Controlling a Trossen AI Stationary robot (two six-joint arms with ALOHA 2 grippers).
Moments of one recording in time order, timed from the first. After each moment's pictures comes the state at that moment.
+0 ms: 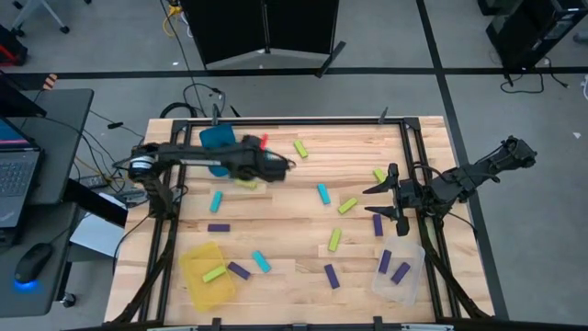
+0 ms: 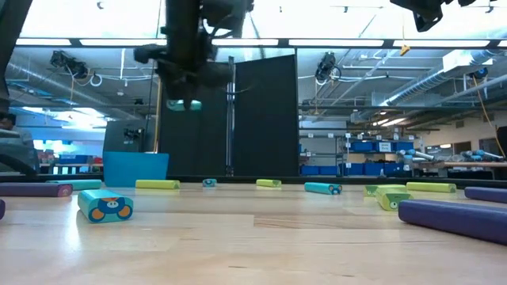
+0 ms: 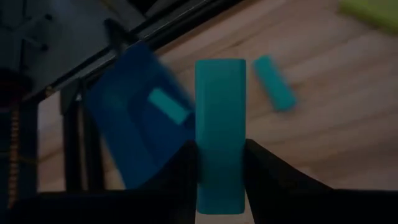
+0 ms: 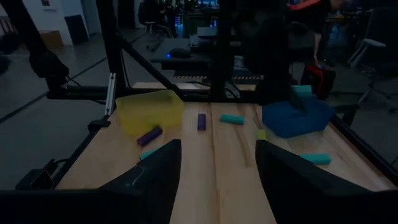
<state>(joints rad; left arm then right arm) 0.10 1.76 1.51 -1.40 -0.69 -1.13 0.44 0.60 0.55 -0.13 0.42 0.08</state>
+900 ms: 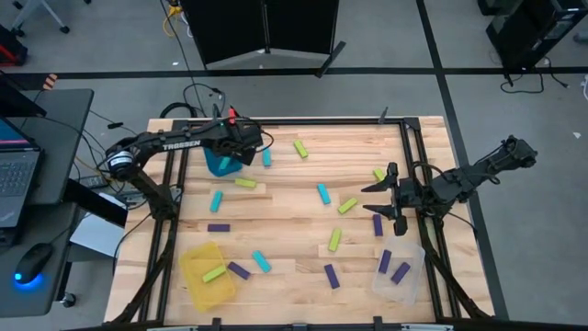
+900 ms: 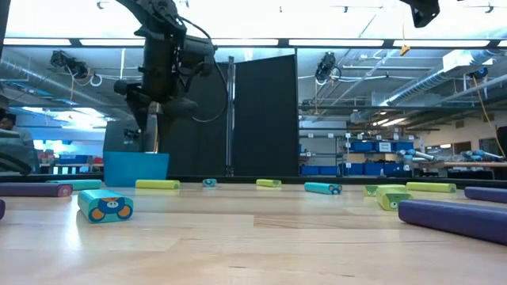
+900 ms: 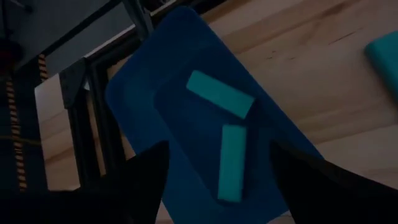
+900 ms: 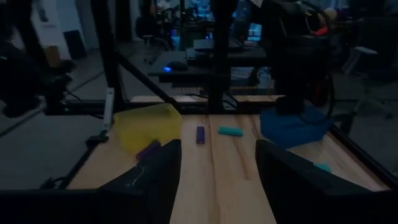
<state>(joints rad) 0.44 1.57 1.18 -1.11 -0.57 -0.76 0.44 0.62 0.55 -0.06 0.45 0.09</state>
